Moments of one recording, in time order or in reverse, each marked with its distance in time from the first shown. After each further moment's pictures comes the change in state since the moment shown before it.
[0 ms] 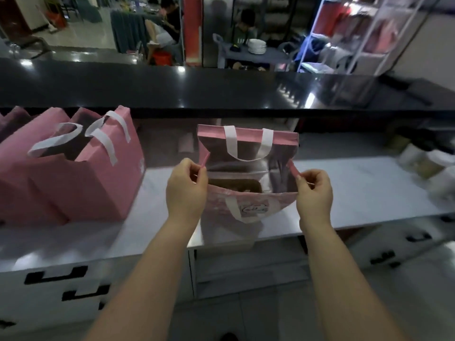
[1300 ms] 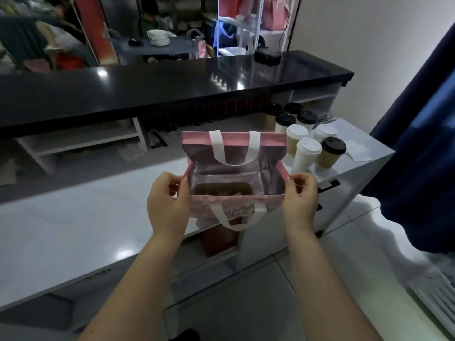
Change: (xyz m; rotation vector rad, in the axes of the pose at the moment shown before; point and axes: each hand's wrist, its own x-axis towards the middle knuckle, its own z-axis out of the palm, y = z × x) left_hand -0.142 0.224 0.403 -0.187 -0.095 0.125; right_hand 0.228 0.132 -0.392 0.067 0.281 0.033
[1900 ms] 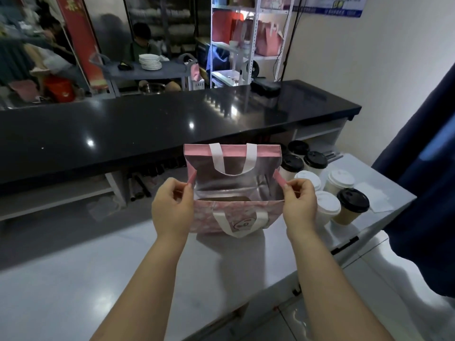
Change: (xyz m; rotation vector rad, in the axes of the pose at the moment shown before) left_hand 0.178 -0.038 0.129 -0.067 -0.020 -0.089; right_hand 0.191 0.029 0.116 -0.056 0.022 0.011
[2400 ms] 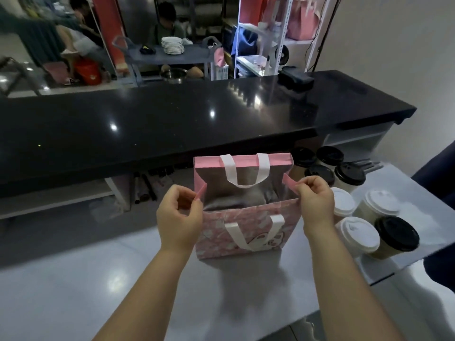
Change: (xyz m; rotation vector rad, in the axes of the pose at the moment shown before) left_hand 0.035 -0.026 0.040 0.017 0.027 0.057; right_hand 0.090 0.025 0.045 0.028 -0.215 0.119
